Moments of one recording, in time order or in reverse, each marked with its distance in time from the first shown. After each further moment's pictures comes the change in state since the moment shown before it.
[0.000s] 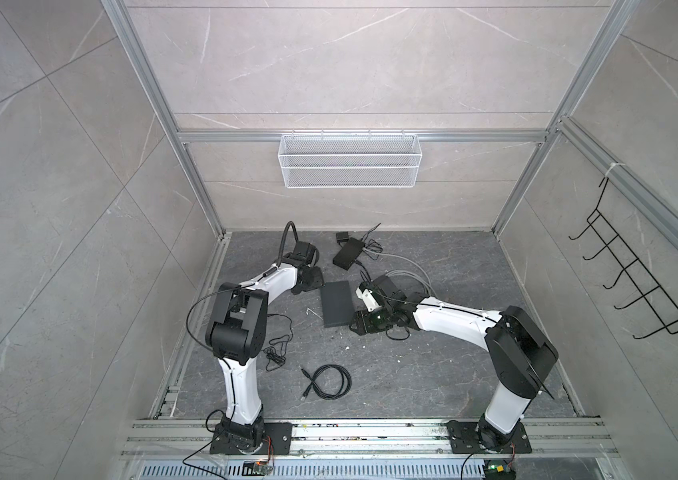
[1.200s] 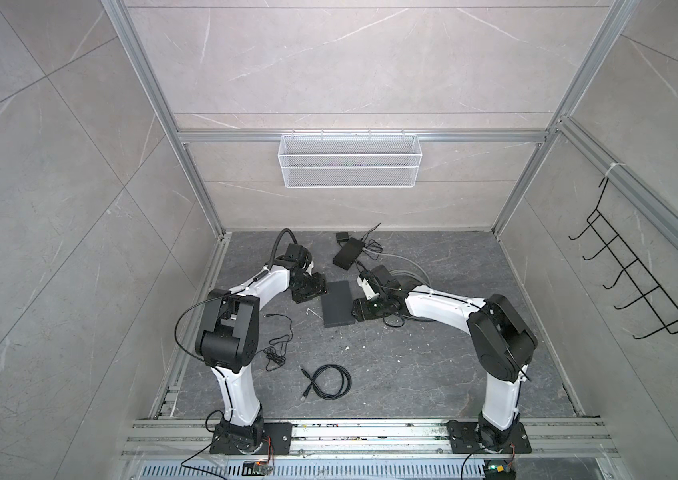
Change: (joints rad) left arm 0.021 -0.030 -0.031 -0.055 0.412 0.055; right arm -0.058 0.164 0.153 0.006 0.092 -0.069
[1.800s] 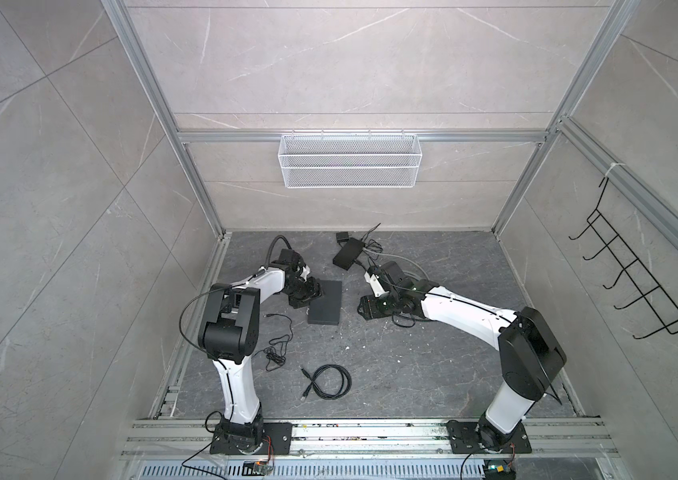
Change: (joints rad) left arm 0.036 0.053 -0.042 0.018 0.128 0.032; right arm 0.000 -0.193 -0.060 -0.105 0.024 0.016
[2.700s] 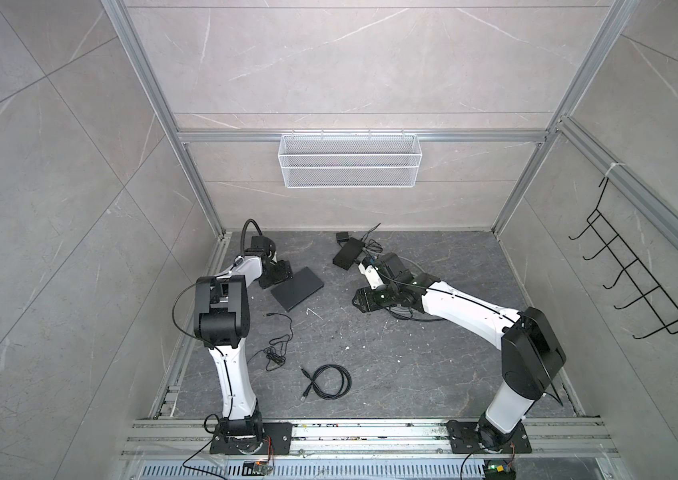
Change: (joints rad) left arm 0.248 0.154 0.206 0.056 -0.214 0.170; right arm 0.000 0.003 0.073 0.006 -0.034 -0.075
